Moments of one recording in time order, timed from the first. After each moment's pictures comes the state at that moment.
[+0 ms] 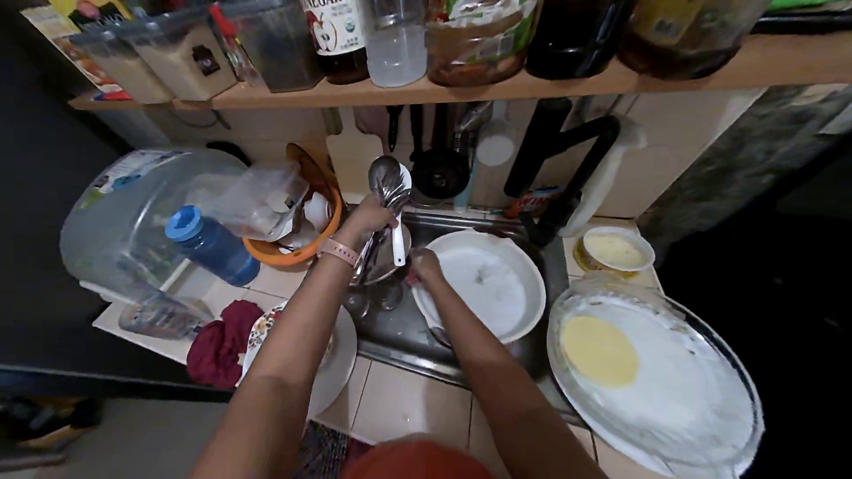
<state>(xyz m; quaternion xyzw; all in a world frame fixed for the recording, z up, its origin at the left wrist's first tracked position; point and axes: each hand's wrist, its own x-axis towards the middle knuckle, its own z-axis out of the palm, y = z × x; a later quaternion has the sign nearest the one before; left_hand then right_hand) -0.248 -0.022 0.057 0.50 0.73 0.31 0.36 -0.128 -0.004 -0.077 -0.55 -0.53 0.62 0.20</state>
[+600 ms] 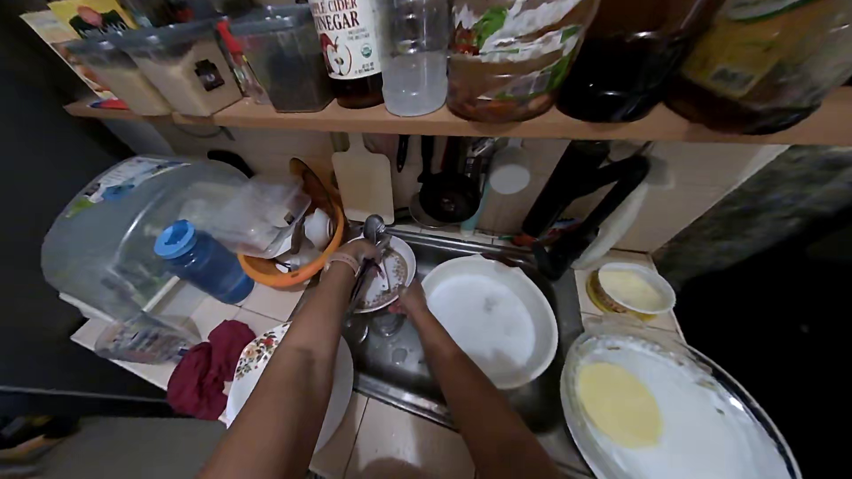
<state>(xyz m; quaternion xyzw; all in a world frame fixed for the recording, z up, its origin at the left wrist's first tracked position) -0.328 0.046 -0.045 0.36 0.82 0.16 0.42 -0.169 -0.002 -0.099 -0.56 -0.46 0.67 0.20</state>
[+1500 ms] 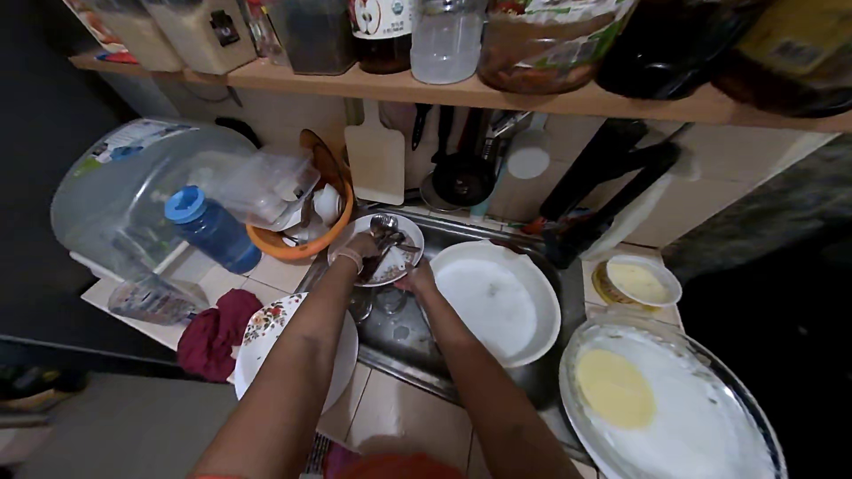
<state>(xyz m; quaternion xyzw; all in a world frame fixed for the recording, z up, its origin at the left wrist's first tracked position) -0.340 0.014 -0.075 0.50 0.81 0.01 0.30 -0.170 -0.005 -0.102 -0.53 -0.43 0.69 0.25</state>
